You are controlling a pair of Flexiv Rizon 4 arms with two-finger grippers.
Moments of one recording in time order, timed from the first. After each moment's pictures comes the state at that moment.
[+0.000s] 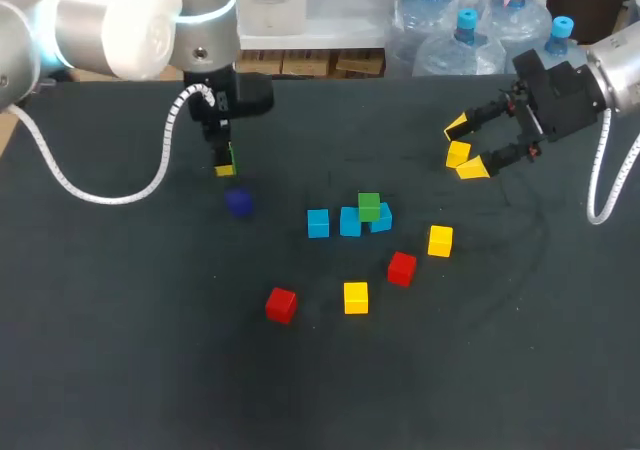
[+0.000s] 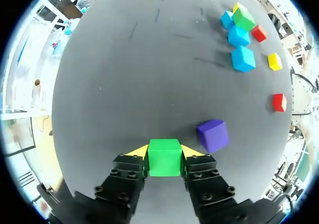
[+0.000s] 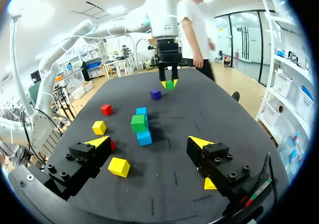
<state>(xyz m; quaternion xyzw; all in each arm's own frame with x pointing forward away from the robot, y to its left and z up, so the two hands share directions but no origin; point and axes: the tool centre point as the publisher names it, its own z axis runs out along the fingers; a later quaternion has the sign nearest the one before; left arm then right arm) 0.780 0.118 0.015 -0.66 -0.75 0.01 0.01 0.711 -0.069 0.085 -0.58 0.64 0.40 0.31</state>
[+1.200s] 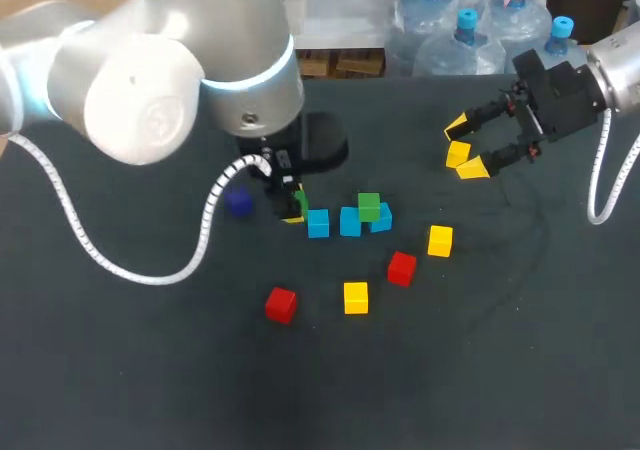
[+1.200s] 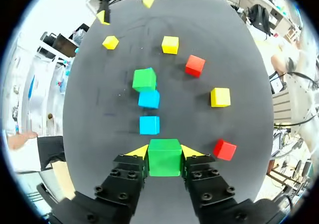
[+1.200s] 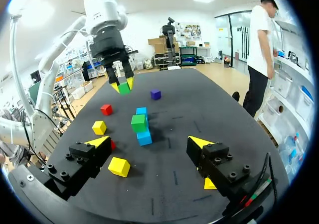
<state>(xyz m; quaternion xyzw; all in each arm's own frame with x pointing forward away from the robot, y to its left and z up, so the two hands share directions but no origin) 0.639 0.002 0.068 -0.71 -0.70 0.00 -0.09 0.711 -0.069 0.085 -0.58 0.64 0.40 0.31</state>
